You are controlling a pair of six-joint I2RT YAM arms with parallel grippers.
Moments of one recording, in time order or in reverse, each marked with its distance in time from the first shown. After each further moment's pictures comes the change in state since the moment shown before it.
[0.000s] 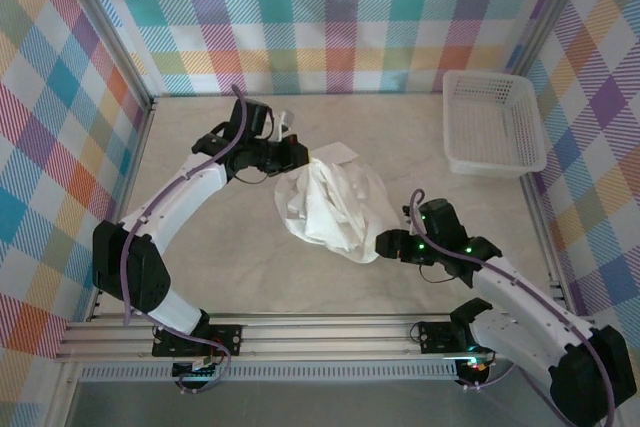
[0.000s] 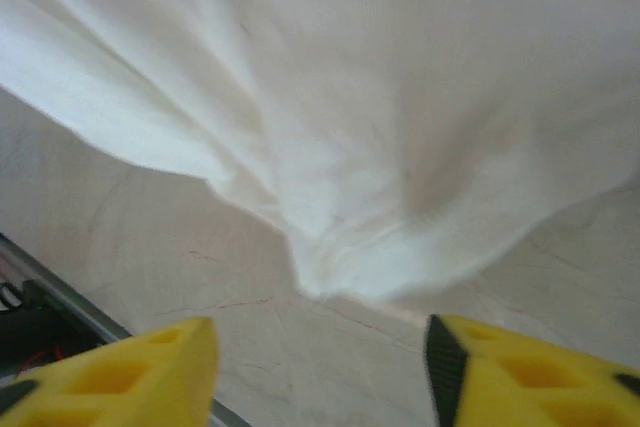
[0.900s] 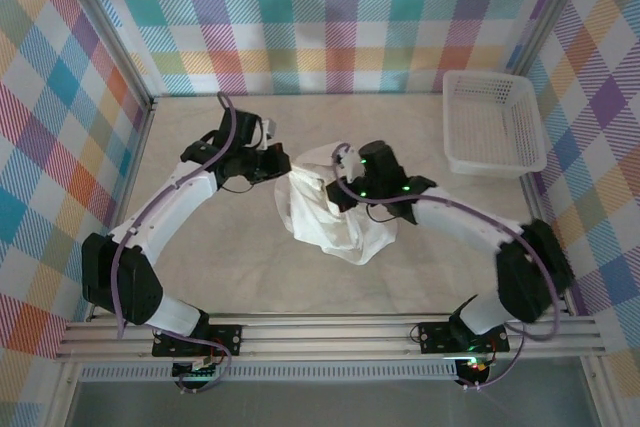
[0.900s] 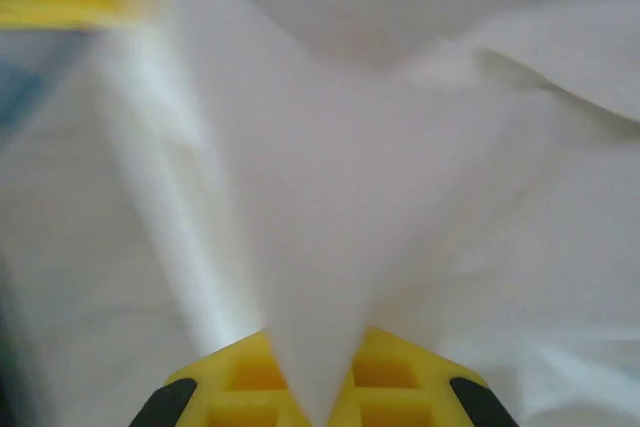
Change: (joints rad) left arm 0.069 -0.067 -0.066 -0.061 -0.173 0.047; right arm 0.145 0.589 0.494 0.328 -0.059 -0.349
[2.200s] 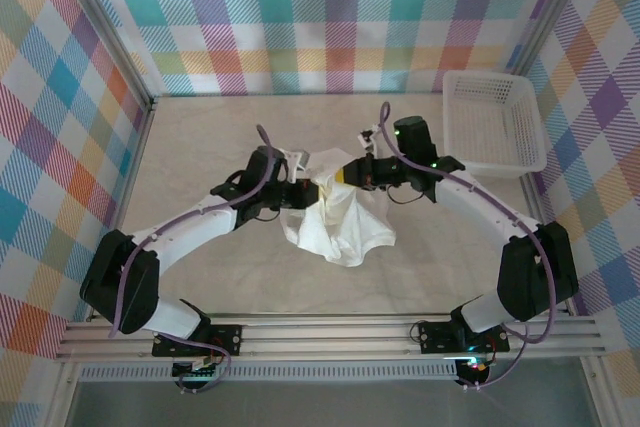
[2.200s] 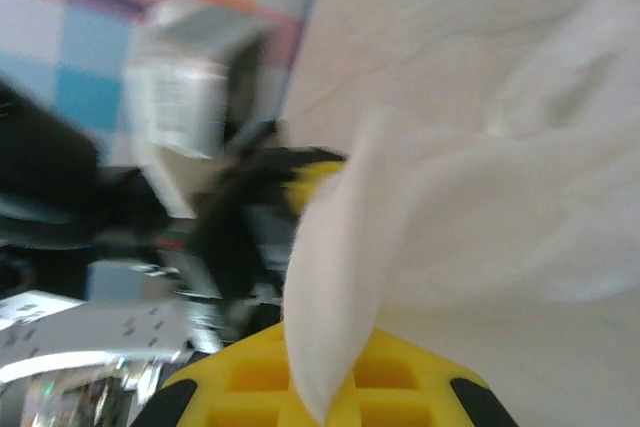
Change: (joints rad) left arm -0.174 -0.051 -0.358 0.519 0.068 0.025; right arm -0.244 0.053 0.108 -0.156 -0.460 0.319
